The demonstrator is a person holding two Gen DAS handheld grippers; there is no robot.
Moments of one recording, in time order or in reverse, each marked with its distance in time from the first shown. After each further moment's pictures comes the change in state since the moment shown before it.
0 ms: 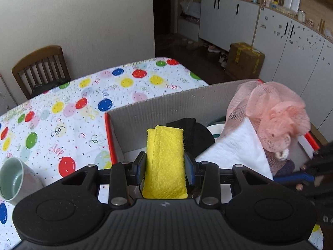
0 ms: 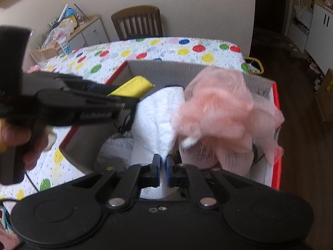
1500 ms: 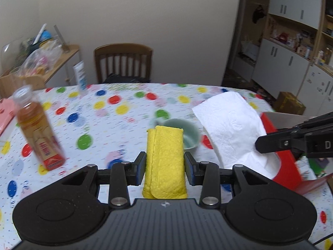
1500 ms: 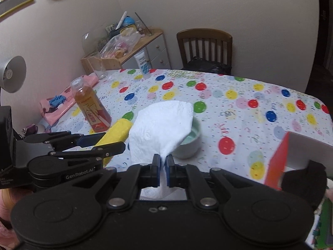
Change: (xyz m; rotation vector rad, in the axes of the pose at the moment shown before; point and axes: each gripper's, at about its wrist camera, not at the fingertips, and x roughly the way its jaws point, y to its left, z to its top) left arm -0.154 0.241 -0.123 -0.299 -0.151 0.178; right arm 0.031 0.242 0.085 -0.130 -0.120 0.165
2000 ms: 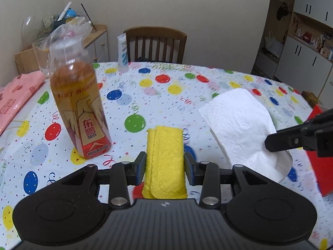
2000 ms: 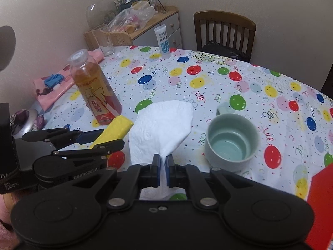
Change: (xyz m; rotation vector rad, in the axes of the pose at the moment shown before) left arm 0.049 0.109 -0.025 -0.058 0.057 0.082; right arm 0.109 0.079 0.024 -0.070 0.115 -0.006
